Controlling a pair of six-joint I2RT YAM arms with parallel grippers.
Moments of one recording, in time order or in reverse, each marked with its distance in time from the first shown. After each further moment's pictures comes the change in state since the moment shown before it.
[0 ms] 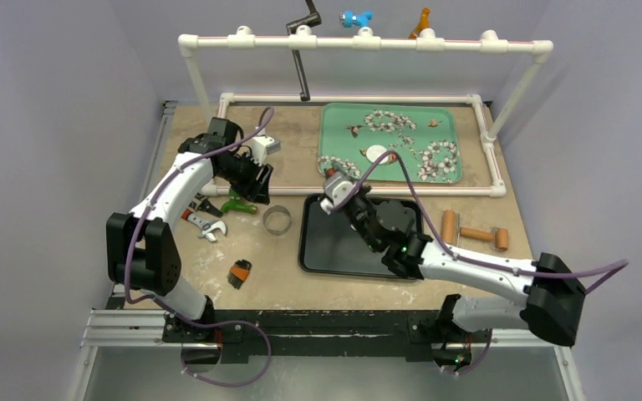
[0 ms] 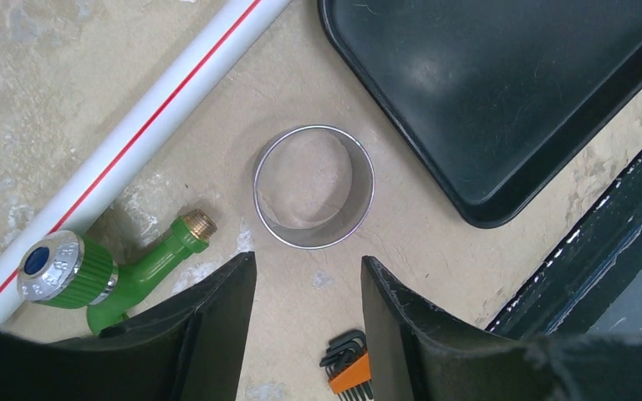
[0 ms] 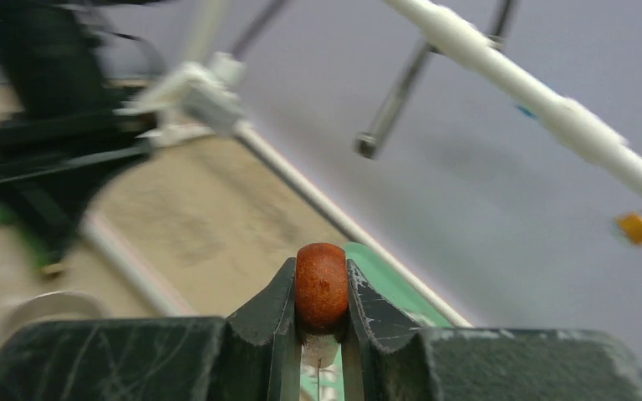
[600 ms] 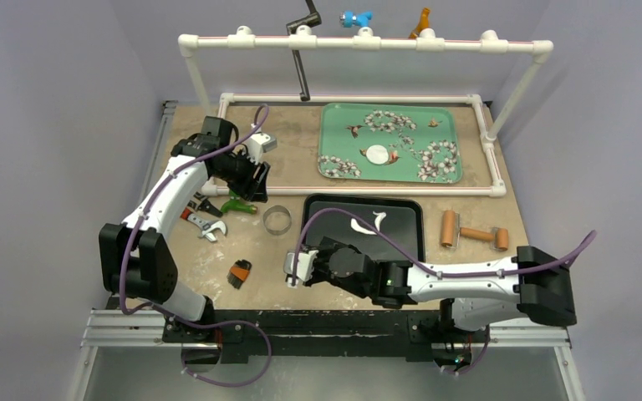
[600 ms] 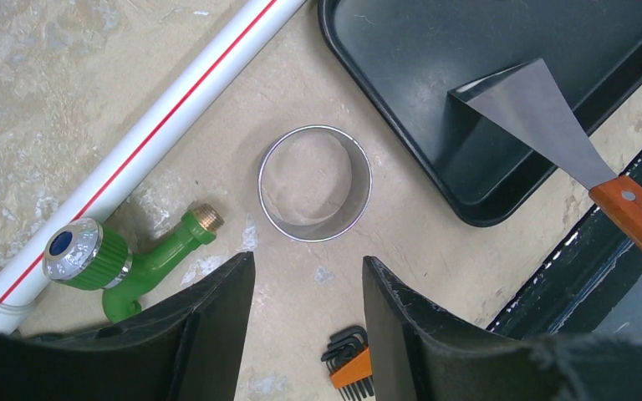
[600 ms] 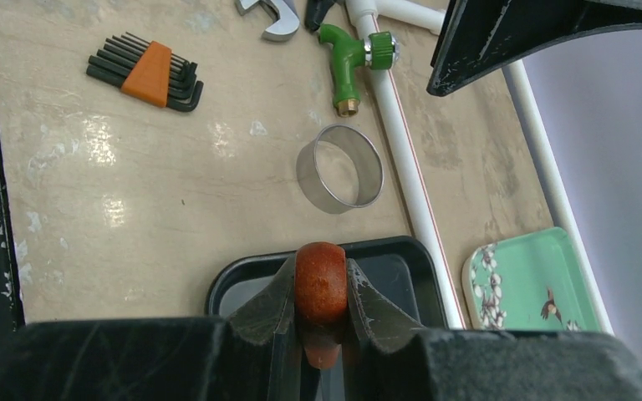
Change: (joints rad) left arm 0.014 -0.067 -0.004 -0.004 0.000 0.000; right arm 0.396 0.004 -0.059 -0.534 -0.113 0.122
